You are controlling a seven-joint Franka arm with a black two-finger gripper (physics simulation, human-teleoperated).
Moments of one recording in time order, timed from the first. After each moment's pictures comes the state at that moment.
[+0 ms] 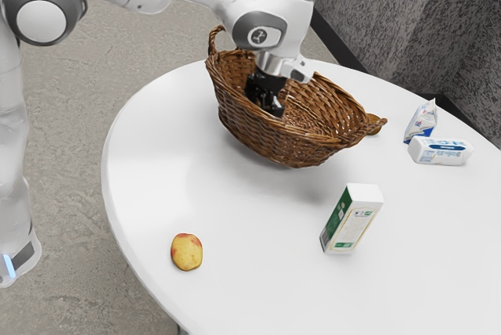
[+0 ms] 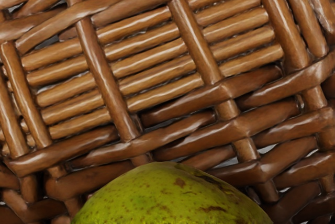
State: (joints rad) arm -0.06 0.02 0.17 -1.85 0.02 1.86 -0.08
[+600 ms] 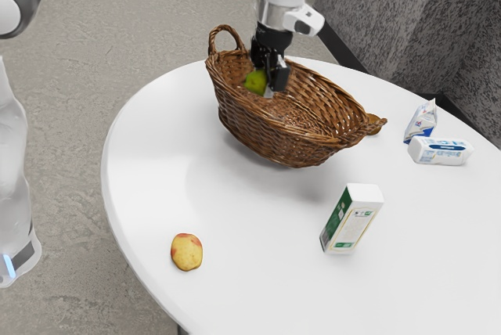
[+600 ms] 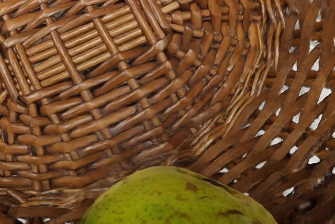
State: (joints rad) arm -0.03 -0.15 0.01 -1.74 -0.01 1.64 -0.09
